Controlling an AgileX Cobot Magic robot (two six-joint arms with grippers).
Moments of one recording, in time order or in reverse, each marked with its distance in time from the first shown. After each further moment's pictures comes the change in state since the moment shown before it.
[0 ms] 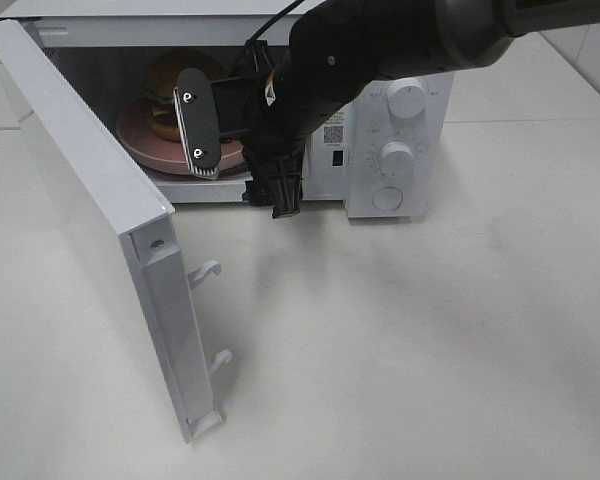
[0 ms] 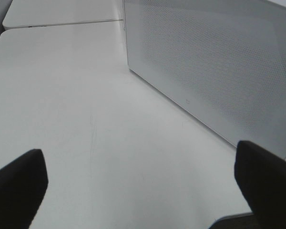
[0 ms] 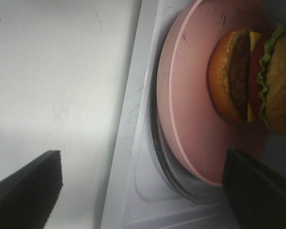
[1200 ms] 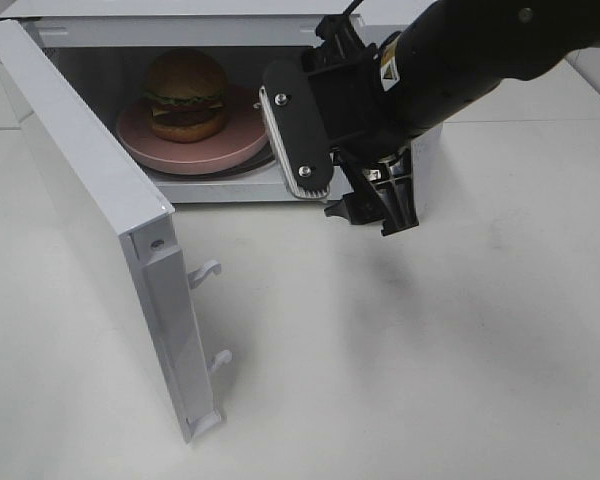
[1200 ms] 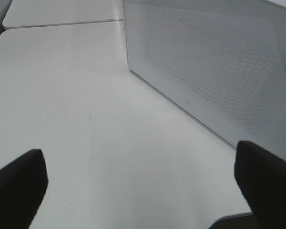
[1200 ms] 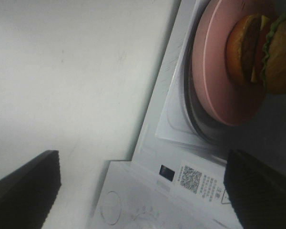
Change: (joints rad) left arm 0.000 0.000 0.000 0.000 0.000 0.000; right arm -0.007 -0.418 0.387 0.003 0.052 -0.131
